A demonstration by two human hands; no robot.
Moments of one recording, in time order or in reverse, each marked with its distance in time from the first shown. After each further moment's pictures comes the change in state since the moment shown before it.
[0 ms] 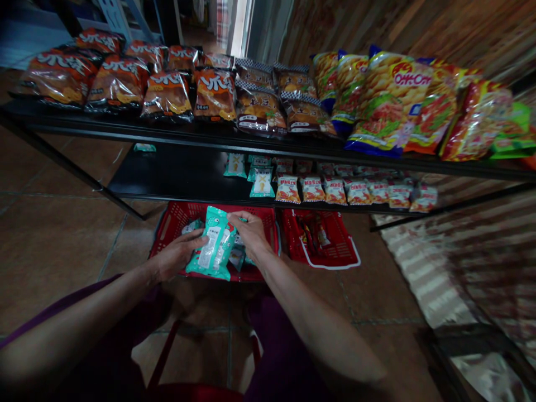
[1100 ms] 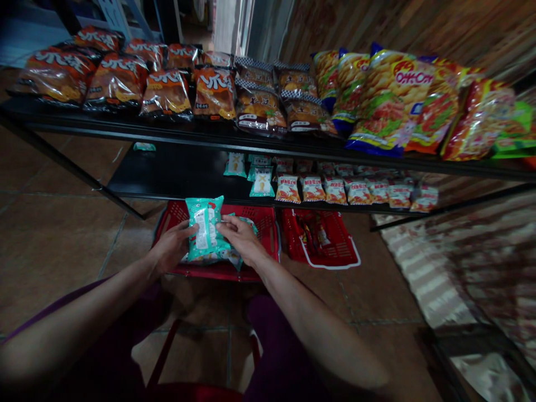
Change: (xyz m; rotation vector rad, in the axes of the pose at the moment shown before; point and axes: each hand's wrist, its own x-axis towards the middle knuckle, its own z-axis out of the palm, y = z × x) left_hand 0.010 0.013 0.002 -0.098 0.120 0.179; right_hand -0.010 0.007 0.001 -0.038 -0.250 0.096
